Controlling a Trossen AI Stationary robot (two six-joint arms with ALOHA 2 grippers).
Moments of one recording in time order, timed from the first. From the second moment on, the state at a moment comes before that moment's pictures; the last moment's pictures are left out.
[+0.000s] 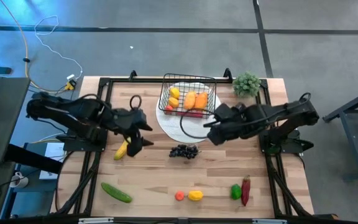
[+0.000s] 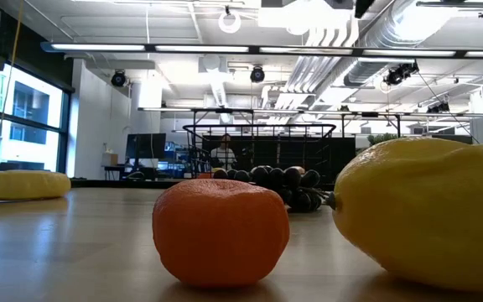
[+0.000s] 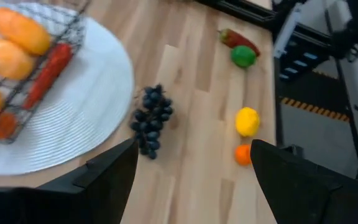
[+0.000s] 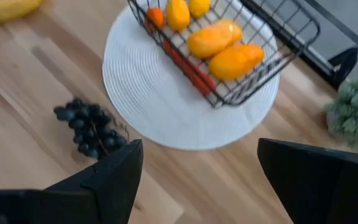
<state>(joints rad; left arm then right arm) -0.14 1.21 1.33 -0.87 -0.12 -0.50 0.30 1.59 1.79 -1.53 0.55 1.00</state>
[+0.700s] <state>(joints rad) -0.36 1.43 1.33 -0.68 -0.22 -0.50 0.46 1.59 1.62 -1.36 0.49 1.23</state>
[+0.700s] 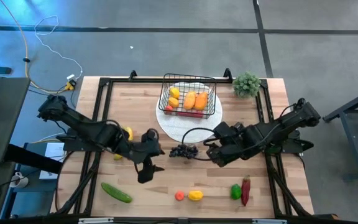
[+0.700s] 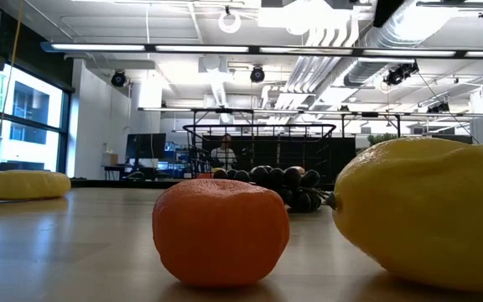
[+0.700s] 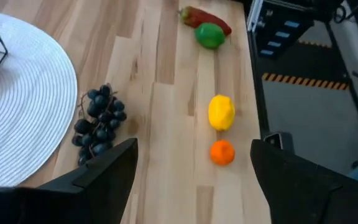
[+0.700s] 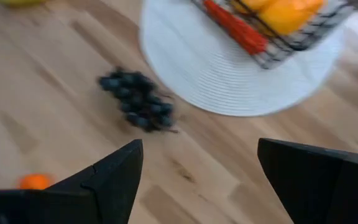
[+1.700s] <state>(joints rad) -0.61 1.42 1.33 -0.90 -0.22 -0.72 0.60 1.73 1.62 -0.94 0.23 0.78</state>
